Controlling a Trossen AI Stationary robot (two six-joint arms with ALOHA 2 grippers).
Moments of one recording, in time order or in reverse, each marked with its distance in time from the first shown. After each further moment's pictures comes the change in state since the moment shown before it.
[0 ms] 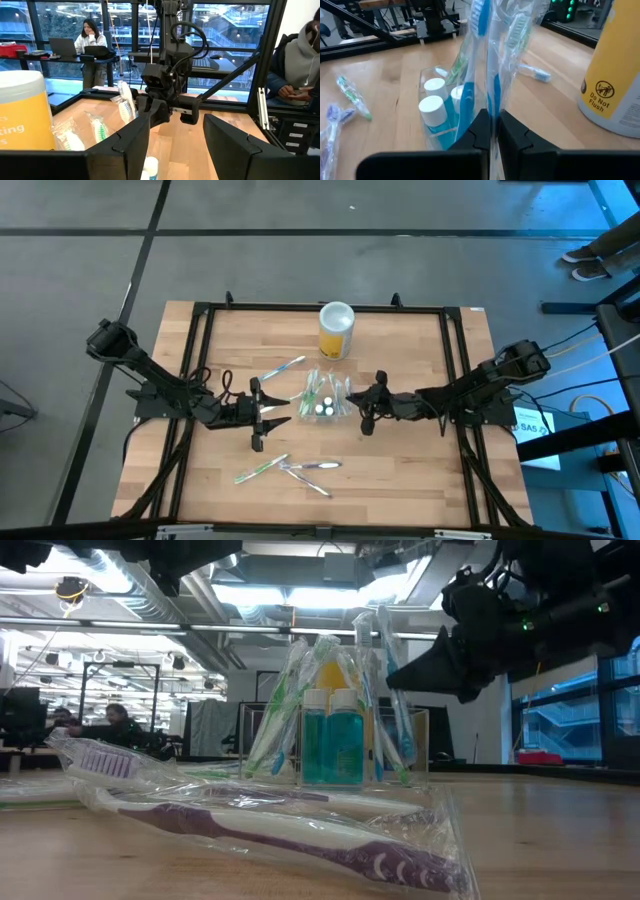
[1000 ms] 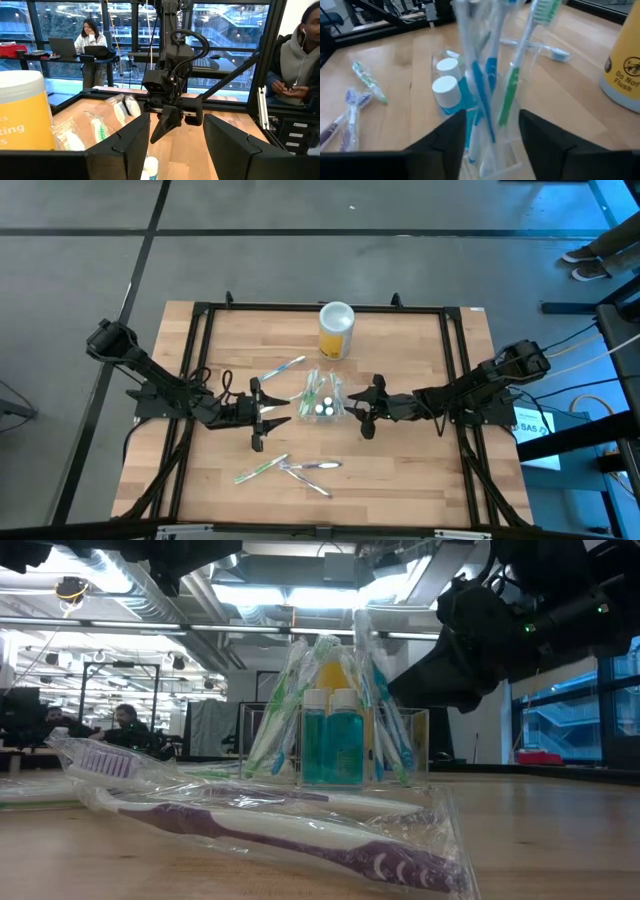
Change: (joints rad) left arm 0.000 0.000 0.000 0.000 0.000 0.000; right arm -0.003 0.000 0.023 -0.101 -0.088 0.079
